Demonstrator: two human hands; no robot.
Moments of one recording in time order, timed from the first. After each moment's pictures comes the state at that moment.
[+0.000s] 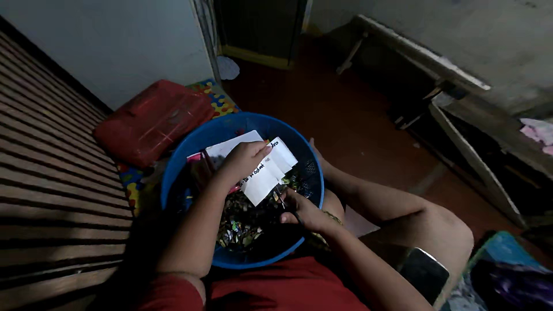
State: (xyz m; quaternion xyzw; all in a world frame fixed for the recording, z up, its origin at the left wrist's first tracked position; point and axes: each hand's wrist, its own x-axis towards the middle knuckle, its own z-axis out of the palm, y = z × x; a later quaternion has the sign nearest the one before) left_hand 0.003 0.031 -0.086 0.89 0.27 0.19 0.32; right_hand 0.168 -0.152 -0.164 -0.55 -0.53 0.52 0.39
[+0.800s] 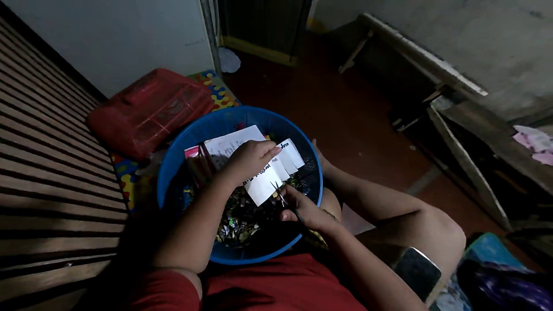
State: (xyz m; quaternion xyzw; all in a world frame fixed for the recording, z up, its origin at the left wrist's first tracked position) left_hand 0.012 0.018 -0.085 0.90 0.24 0.19 0.30; right_hand 0.169 -0.152 -0.170 -0.50 -0.53 0.54 0.42
